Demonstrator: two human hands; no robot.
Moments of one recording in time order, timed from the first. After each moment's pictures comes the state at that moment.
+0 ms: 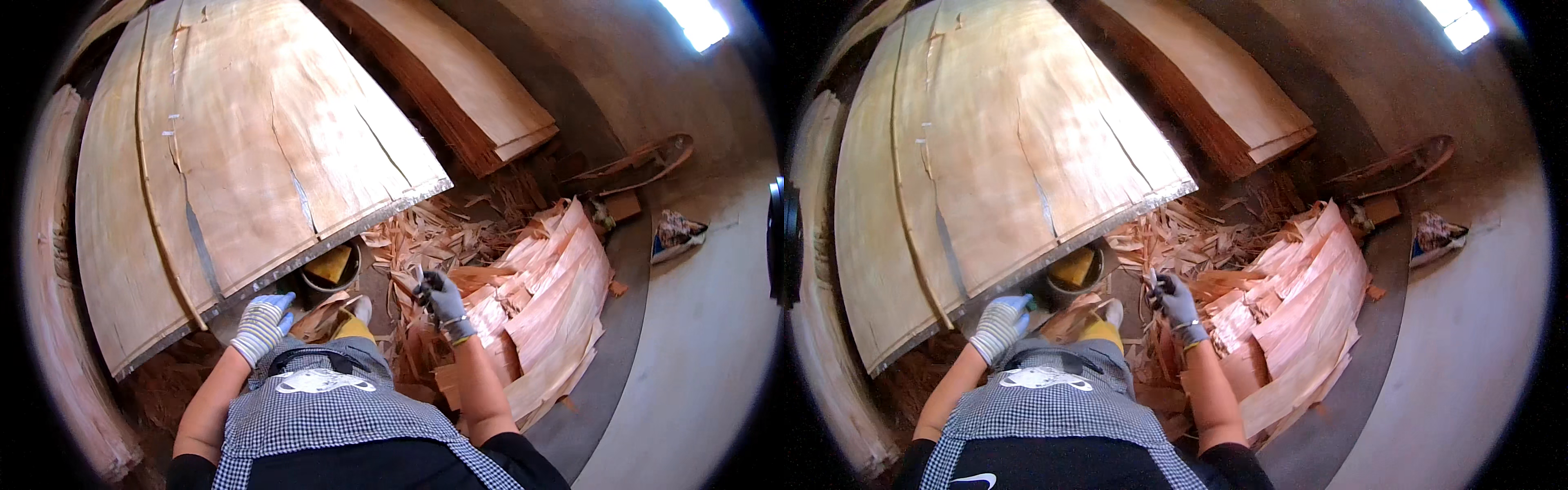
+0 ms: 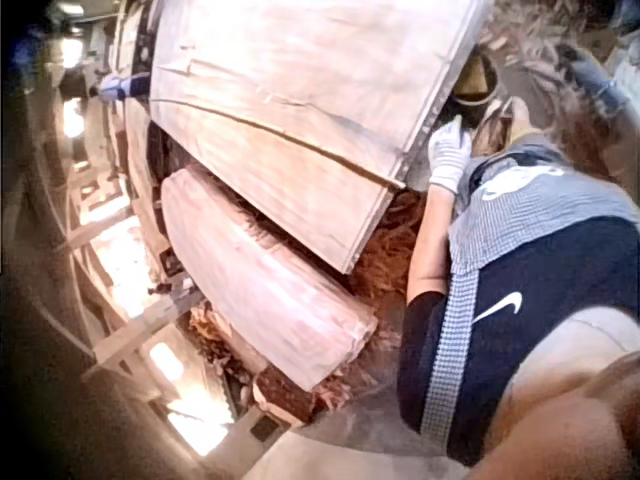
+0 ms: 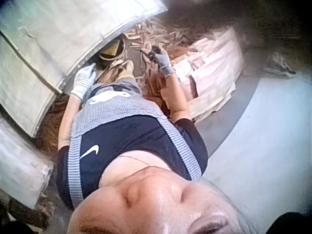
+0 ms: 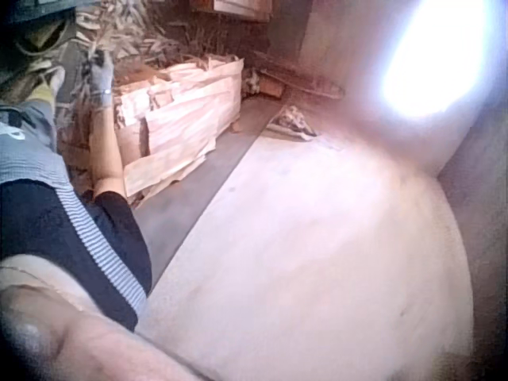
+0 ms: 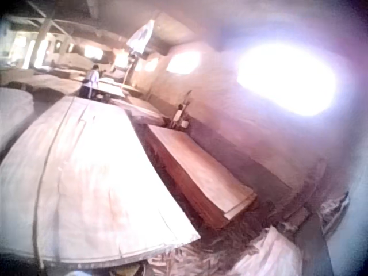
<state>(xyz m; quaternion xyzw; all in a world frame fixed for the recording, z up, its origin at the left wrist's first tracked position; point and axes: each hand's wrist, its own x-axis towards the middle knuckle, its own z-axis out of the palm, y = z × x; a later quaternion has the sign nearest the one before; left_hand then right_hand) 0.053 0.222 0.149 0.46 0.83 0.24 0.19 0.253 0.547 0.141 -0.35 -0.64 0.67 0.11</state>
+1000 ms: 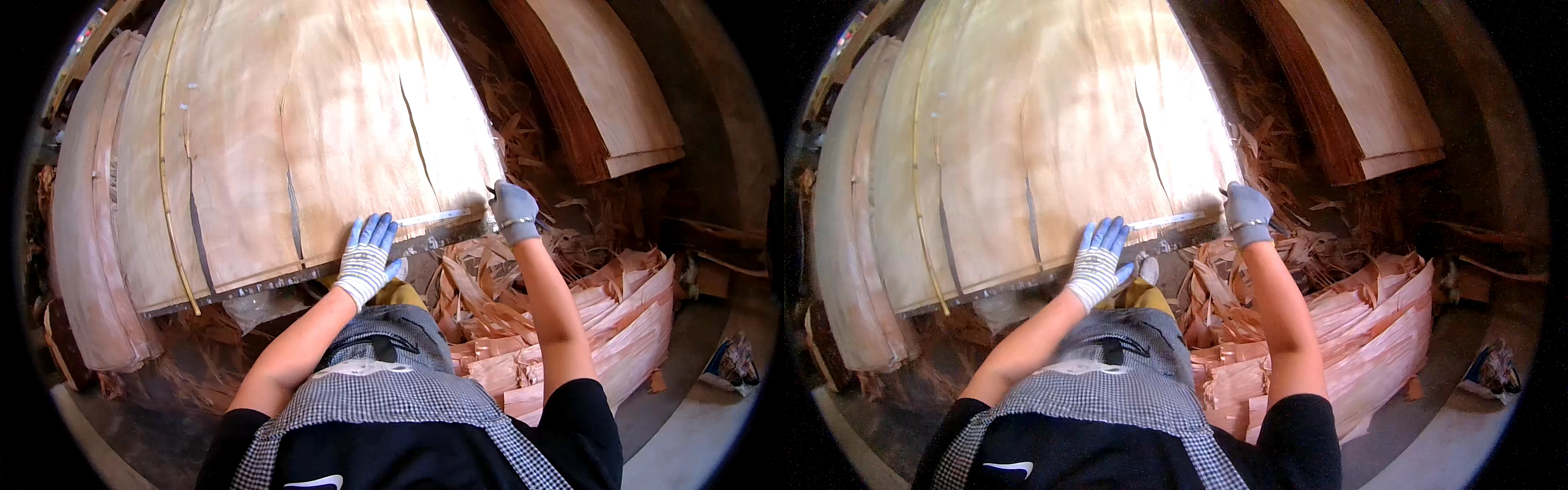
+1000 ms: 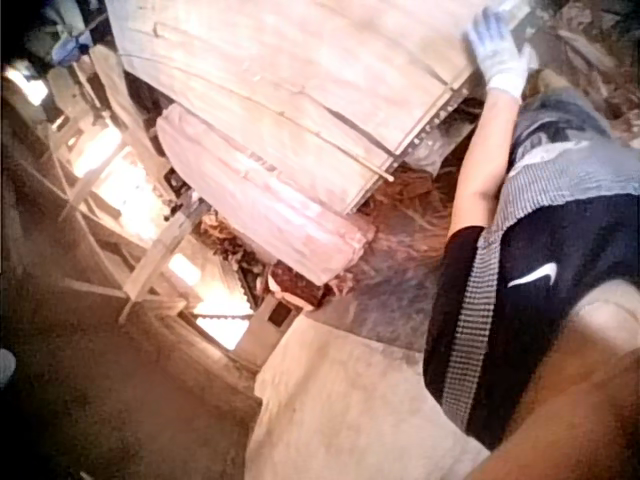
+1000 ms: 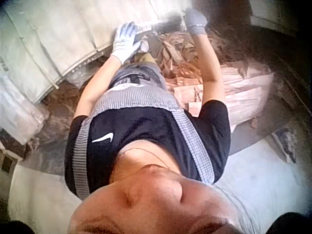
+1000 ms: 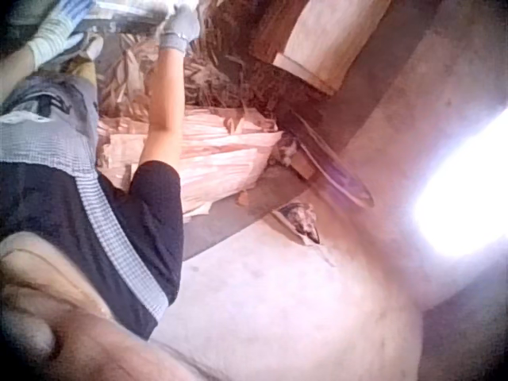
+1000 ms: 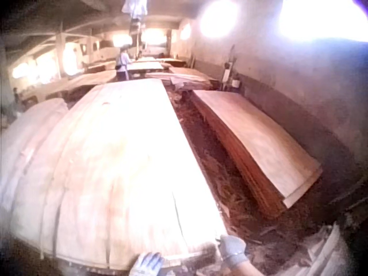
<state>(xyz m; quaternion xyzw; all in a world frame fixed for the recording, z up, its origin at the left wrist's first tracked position) 0.008 0.536 0.103 0.39 0.91 0.12 0.13 0.005 0.827 0.122 -0.19 -0.97 0.06 -0.15</state>
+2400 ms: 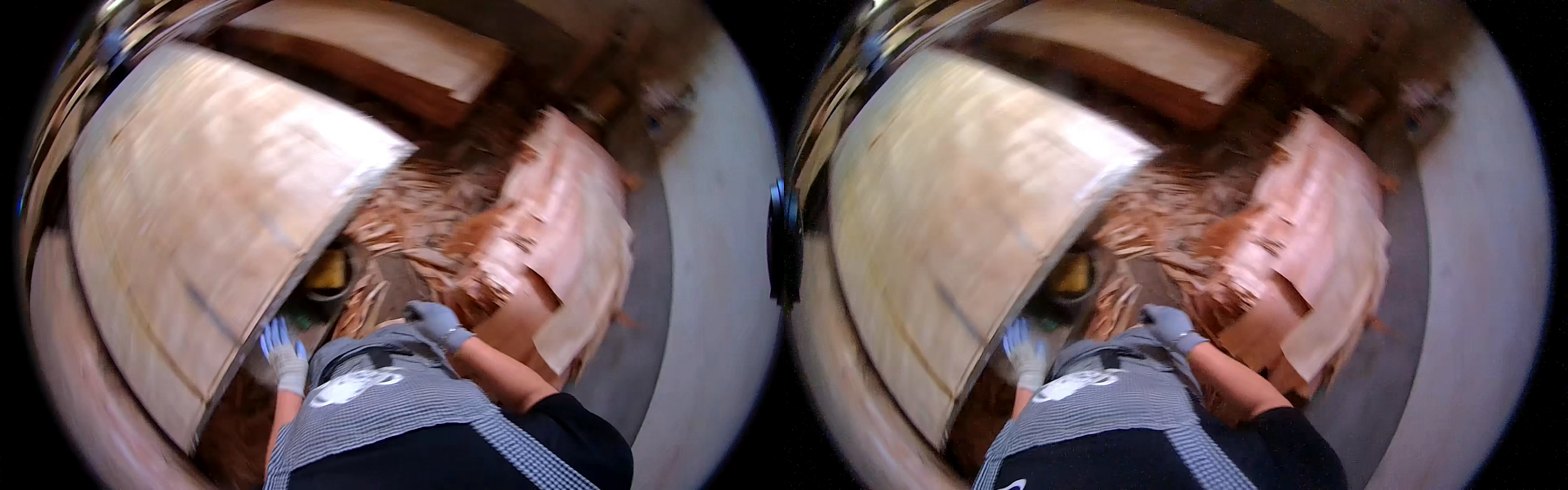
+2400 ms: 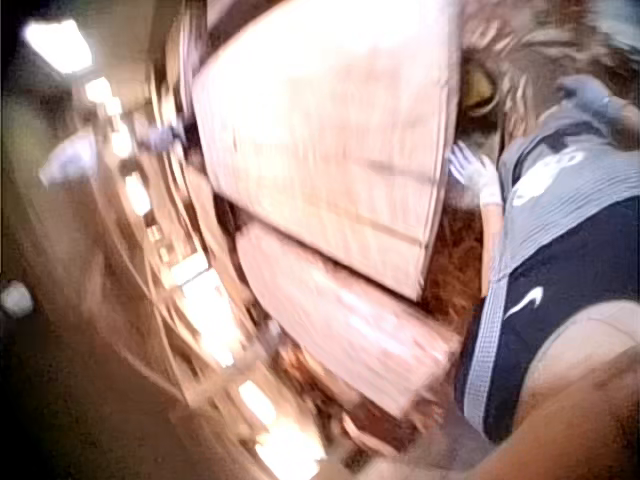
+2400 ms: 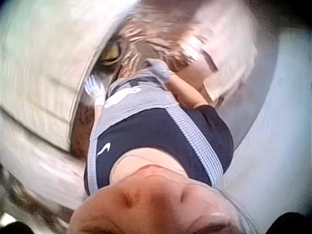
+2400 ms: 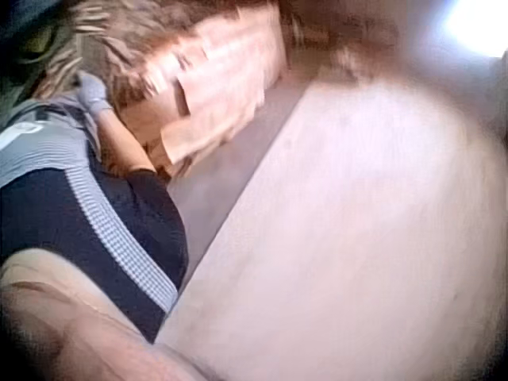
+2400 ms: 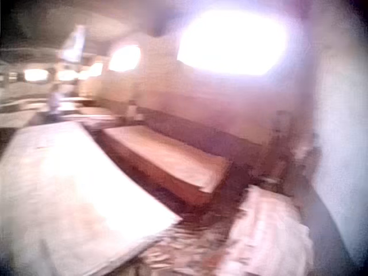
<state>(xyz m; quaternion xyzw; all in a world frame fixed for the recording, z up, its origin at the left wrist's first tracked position) 0.084 0.197 0.060 0.35 0.93 0.14 0.02 0.303 0.459 0.128 -0.30 -0.87 0.38 -0.05</state>
